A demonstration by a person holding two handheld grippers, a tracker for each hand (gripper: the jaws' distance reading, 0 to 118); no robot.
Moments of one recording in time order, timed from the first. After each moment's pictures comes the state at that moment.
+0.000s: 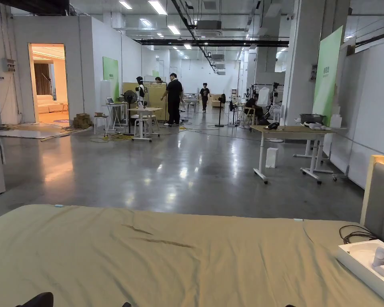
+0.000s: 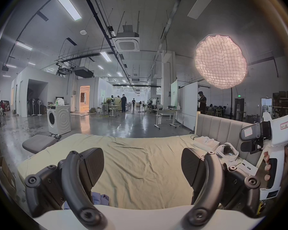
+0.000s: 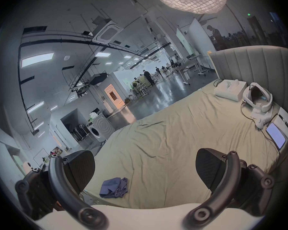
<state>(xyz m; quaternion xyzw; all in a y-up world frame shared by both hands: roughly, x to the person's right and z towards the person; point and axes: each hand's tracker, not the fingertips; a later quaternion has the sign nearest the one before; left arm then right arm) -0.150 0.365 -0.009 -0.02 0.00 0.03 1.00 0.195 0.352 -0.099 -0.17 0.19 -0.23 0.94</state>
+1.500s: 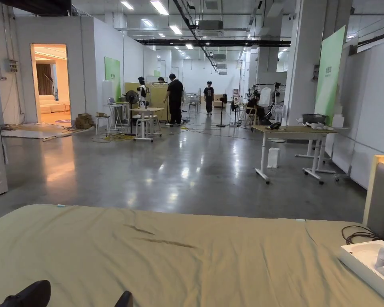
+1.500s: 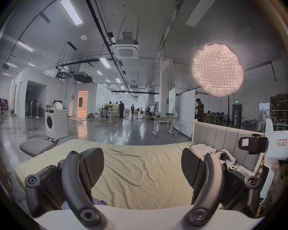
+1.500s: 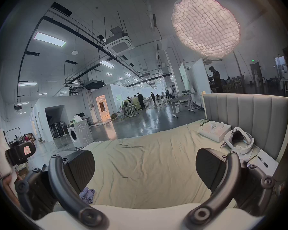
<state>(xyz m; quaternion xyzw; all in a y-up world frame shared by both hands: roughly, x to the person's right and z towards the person) -0.150 0.381 0.006 0.02 -0.01 0.04 1.00 0.192 0.358 -0.066 -0.04 0.12 -0.11 0.99</state>
